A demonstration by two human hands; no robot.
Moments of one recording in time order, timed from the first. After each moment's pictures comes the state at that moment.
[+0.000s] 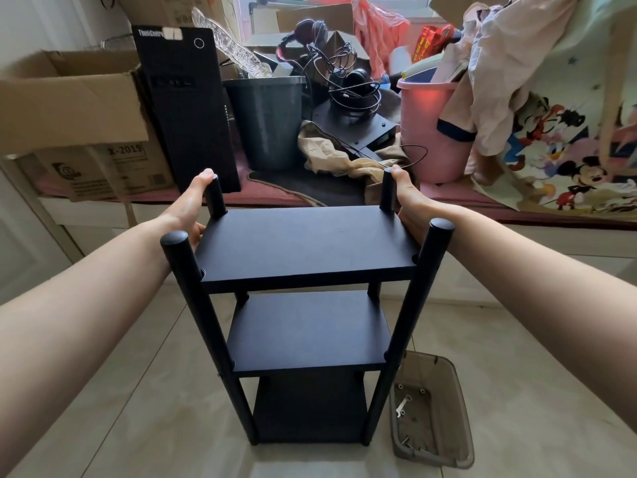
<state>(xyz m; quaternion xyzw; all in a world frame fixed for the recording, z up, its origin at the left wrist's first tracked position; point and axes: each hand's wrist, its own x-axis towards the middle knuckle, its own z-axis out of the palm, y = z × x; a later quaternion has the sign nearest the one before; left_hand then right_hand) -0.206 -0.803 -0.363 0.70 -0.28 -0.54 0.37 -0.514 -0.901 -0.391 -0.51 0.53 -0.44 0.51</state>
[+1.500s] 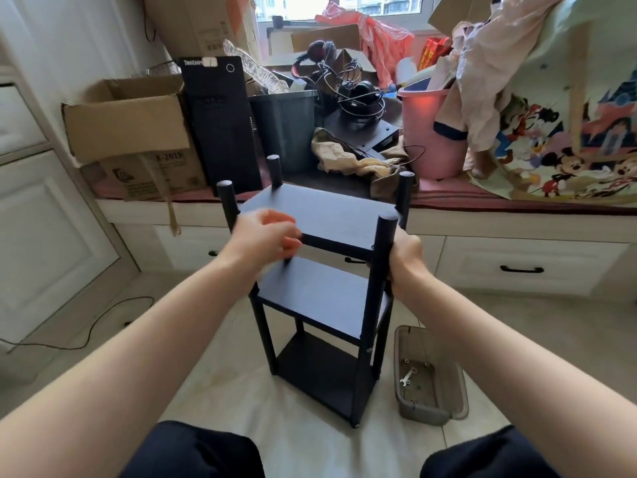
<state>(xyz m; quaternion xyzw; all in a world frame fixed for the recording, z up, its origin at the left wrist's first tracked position) -0.293 -0.663 -0.363 0.61 -0.48 -0.41 0.48 -0.492 -0.725 -0.430 -0.36 0.57 -0.54 0.50</state>
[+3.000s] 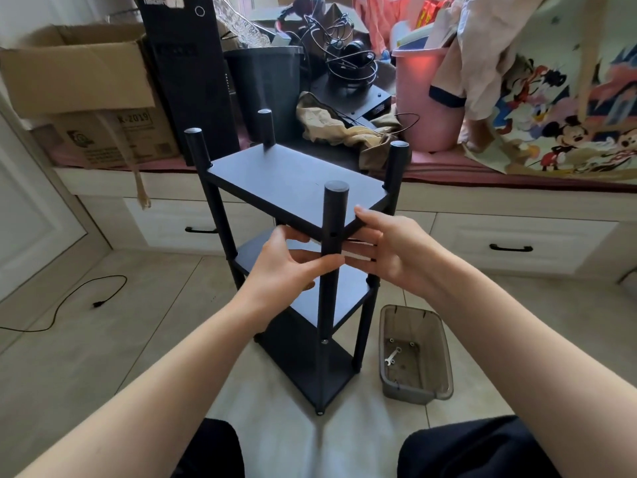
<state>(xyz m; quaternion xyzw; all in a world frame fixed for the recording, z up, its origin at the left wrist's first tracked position) -0.338 -0.654 -0.452 0.55 -0.56 -0.42 0.45 -0.515 -0.703 -0.431 -0.43 0.46 -0.41 0.66</state>
